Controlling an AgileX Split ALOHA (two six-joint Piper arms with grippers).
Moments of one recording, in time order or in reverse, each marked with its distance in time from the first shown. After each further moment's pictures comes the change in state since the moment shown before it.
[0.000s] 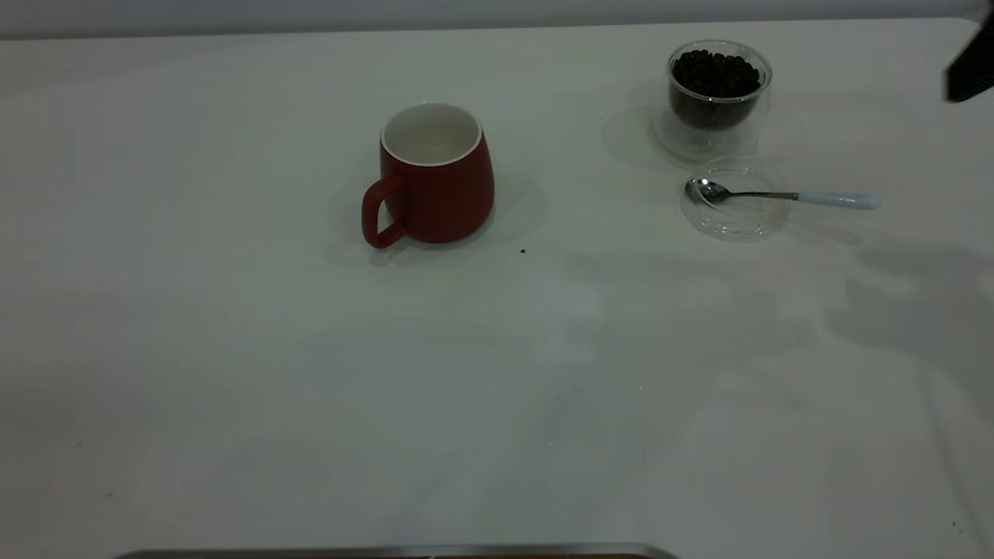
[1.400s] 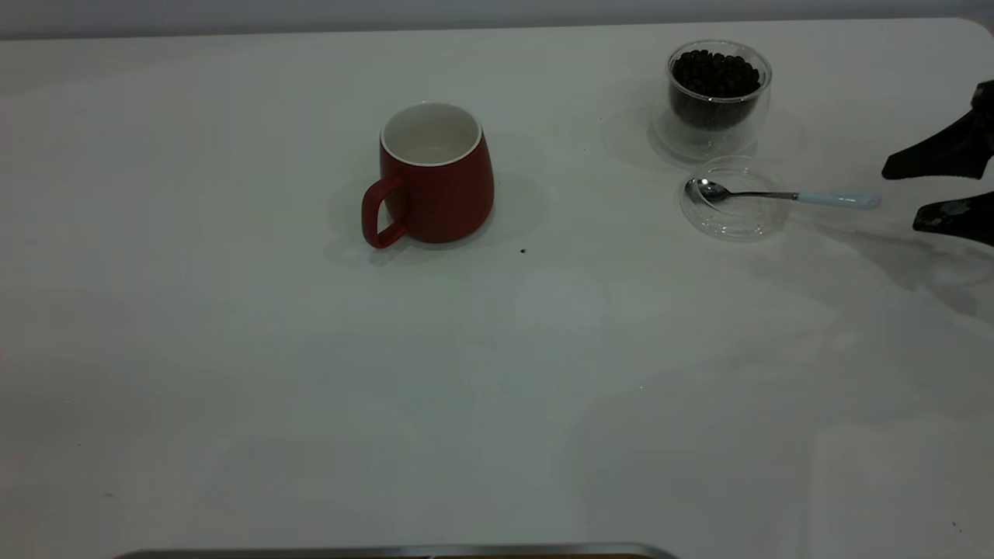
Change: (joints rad) left arm 0.000 0.000 0.000 0.000 0.000 0.000; right arm -0.341 0.688 -0.178 1.019 0.494 -0.946
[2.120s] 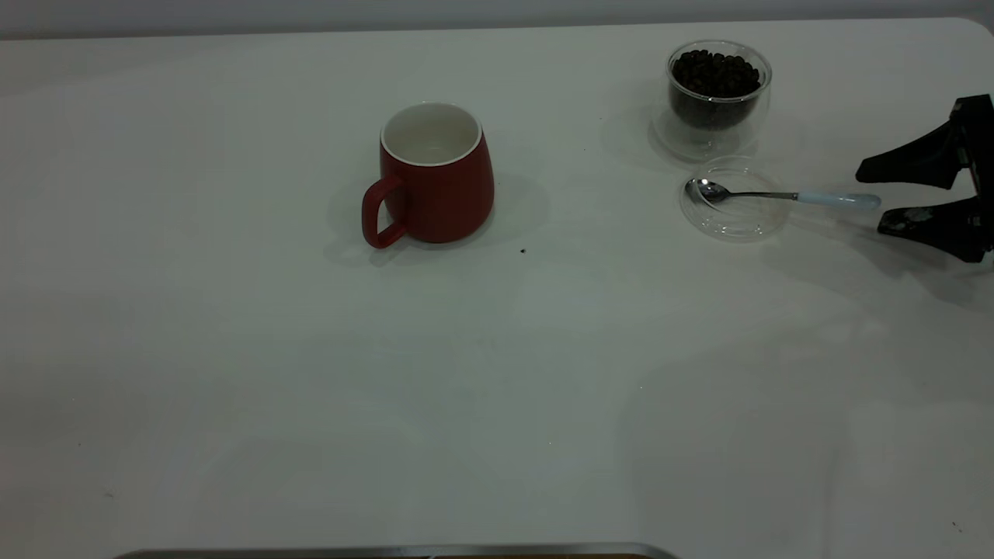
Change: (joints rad) left arm 0.000 0.000 0.000 0.000 0.000 0.000; right arm 0.003 0.135 -0.094 0.021 0.120 -0.010
